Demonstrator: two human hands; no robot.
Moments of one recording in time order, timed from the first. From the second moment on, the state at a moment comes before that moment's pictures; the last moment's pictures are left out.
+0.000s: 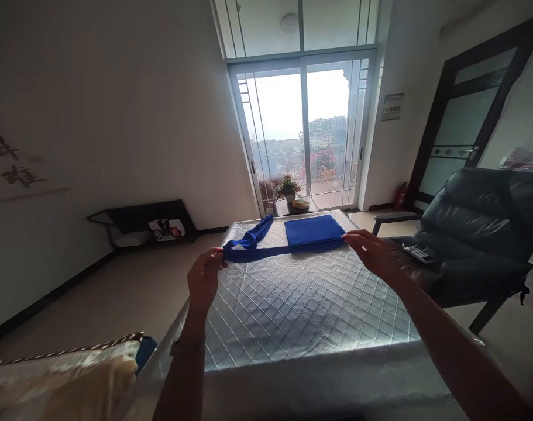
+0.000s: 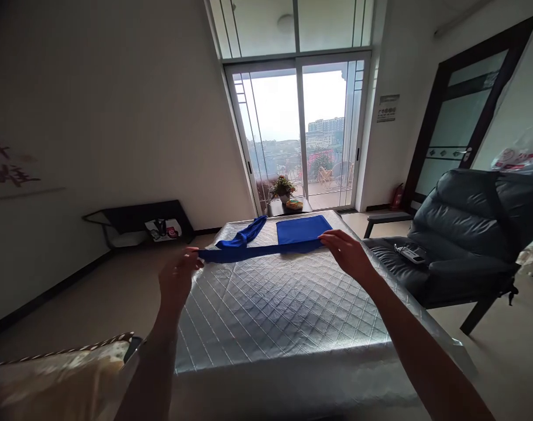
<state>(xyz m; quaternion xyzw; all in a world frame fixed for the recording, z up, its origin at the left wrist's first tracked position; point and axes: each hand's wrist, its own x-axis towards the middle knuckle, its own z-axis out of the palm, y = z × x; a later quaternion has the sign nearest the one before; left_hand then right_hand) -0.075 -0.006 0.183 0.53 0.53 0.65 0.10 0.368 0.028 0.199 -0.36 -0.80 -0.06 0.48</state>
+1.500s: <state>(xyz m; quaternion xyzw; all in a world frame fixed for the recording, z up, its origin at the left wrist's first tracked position) -0.044 -0.066 0.001 0.56 0.78 0.25 0.12 0.370 -0.031 0.000 -0.48 -0.84 0.05 0.26</state>
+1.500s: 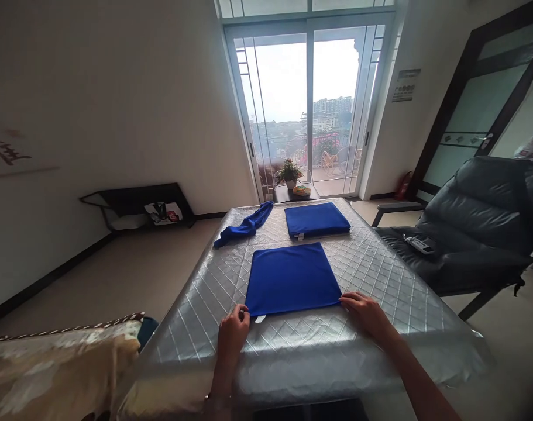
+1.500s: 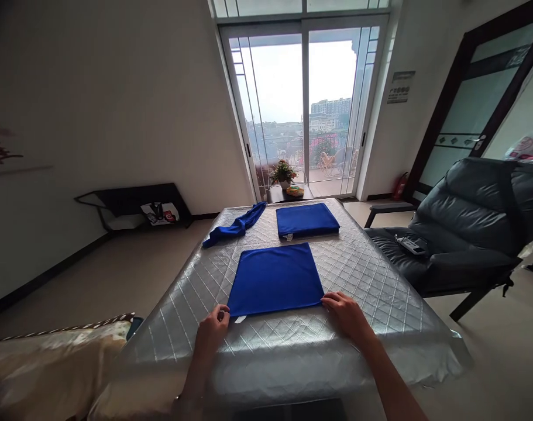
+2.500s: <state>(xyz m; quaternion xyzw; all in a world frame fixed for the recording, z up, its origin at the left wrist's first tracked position) -0.037 -0.072 0.000 0.61 0.78 0.17 -0.03 0.295 -0.008 -0.020 -0.64 -0.76 0.10 0.08</state>
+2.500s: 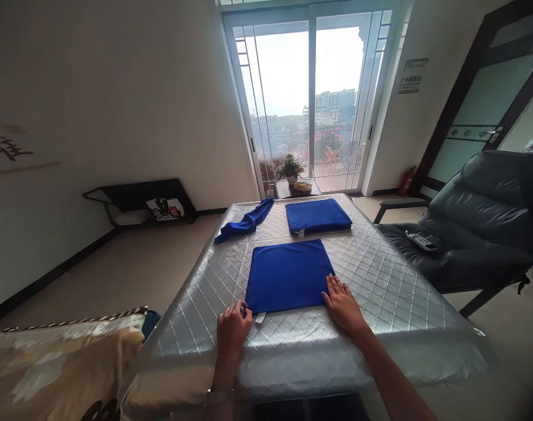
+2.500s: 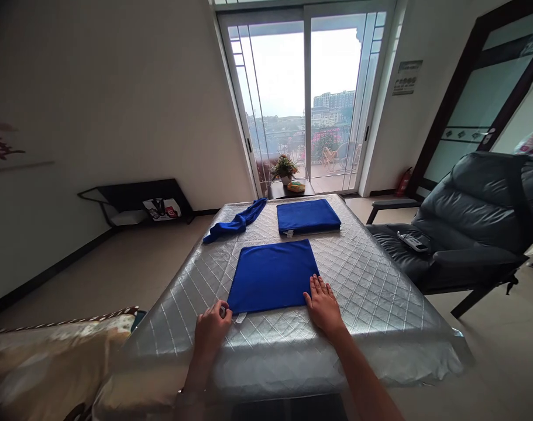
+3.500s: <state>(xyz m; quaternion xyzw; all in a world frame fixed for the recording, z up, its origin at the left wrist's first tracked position) 0.055 -0.031 -0.027 0.76 0.65 0.06 0.03 0.294 -0.006 -0.023 -0.64 -0.76 0.10 0.07</state>
